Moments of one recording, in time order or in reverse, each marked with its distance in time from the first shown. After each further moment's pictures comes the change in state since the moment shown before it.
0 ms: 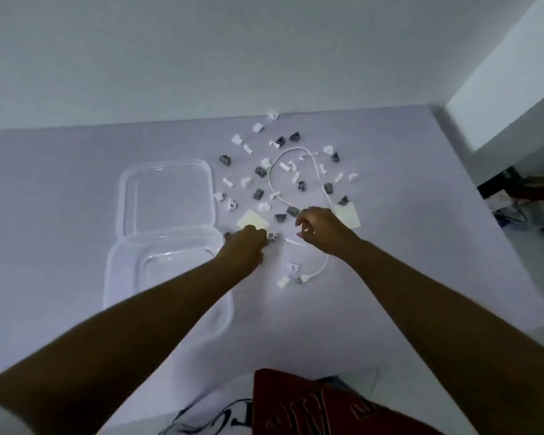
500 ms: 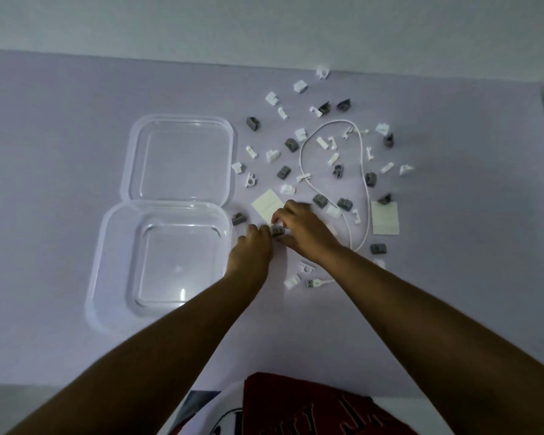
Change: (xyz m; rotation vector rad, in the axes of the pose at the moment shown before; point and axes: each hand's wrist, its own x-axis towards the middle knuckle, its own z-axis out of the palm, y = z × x) left_hand 0.027 0.002 0.061 -0.203 0.128 -0.435; right_hand 0.068 0.010 0.078 -0.115 -0.133 -0.305
